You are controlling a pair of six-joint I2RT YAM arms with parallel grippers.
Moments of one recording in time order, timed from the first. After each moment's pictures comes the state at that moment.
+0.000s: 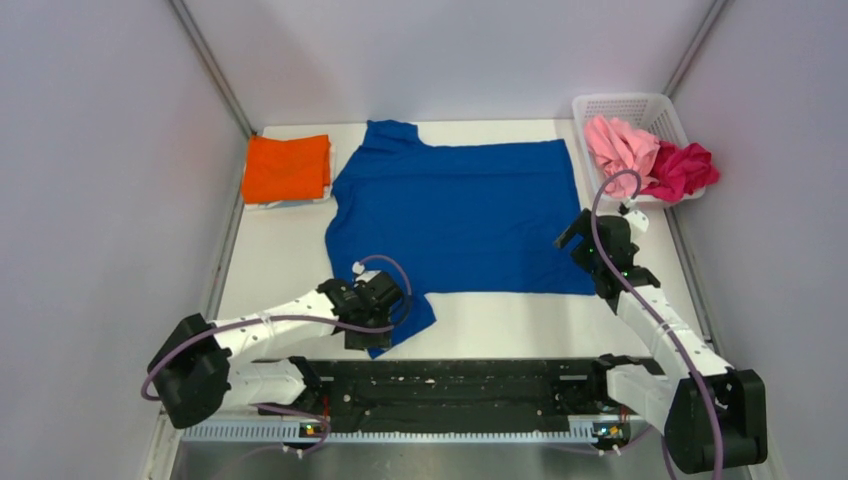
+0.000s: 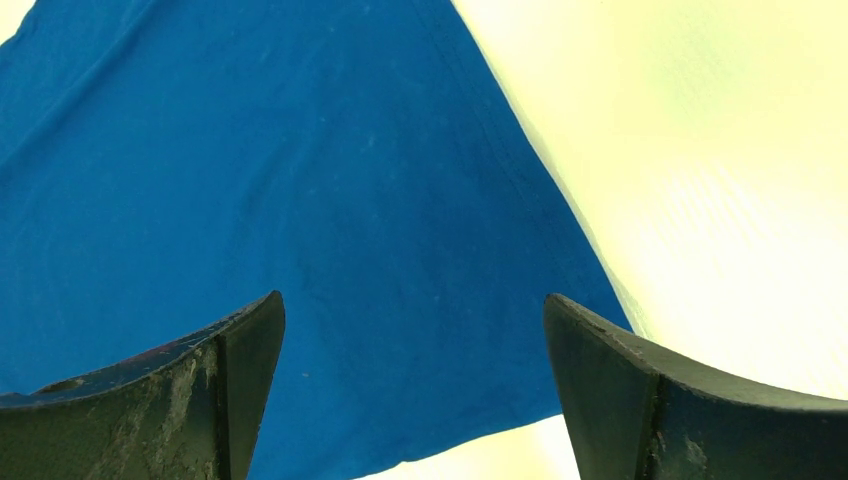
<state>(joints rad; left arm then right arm) -0.88 1.16 0.62 -0.83 -0.14 -0.90 0.13 1.00 0.54 -0.19 0.25 0.69</state>
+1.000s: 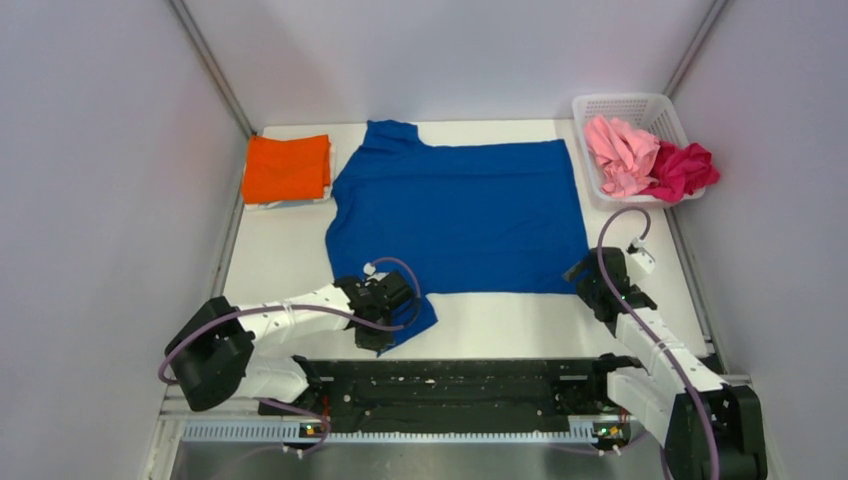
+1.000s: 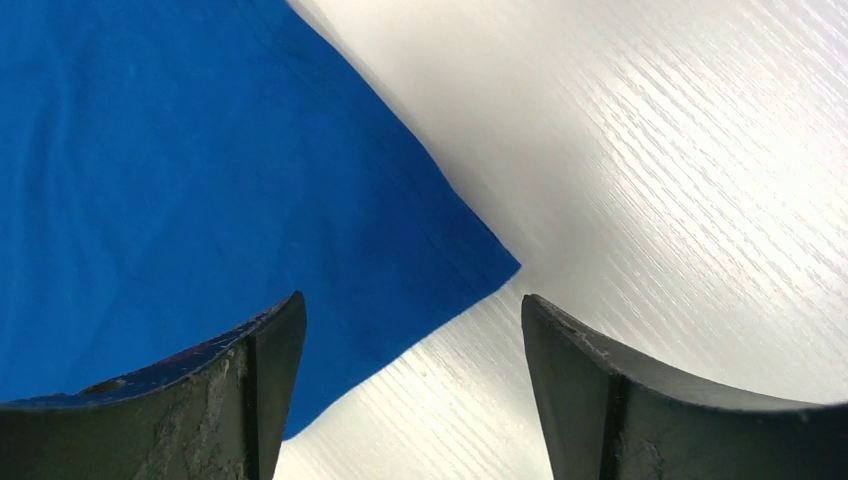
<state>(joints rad) -0.90 1.30 0.65 -0.78 -0.12 -0.88 0.12 0.91 0.36 -0.30 0.34 0.88</state>
